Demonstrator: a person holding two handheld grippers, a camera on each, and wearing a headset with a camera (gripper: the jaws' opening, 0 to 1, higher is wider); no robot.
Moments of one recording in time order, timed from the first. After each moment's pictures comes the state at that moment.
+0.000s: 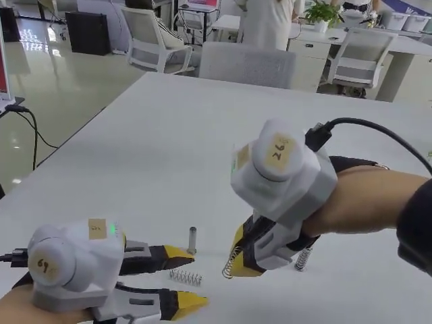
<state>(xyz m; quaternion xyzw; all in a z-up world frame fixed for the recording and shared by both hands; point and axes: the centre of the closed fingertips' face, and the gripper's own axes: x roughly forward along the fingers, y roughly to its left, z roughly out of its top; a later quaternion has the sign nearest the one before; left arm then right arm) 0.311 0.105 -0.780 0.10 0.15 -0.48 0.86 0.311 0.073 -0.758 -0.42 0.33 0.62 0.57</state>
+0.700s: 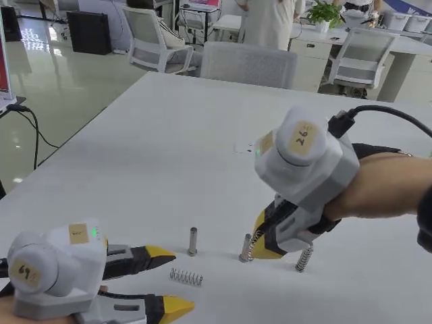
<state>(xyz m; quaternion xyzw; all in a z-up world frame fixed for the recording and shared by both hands) 0.312 0.125 -0.788 0.08 0.16 -0.44 0.88 0.341 0.050 -0.749 -0.43 0.34 0.59 0.59</state>
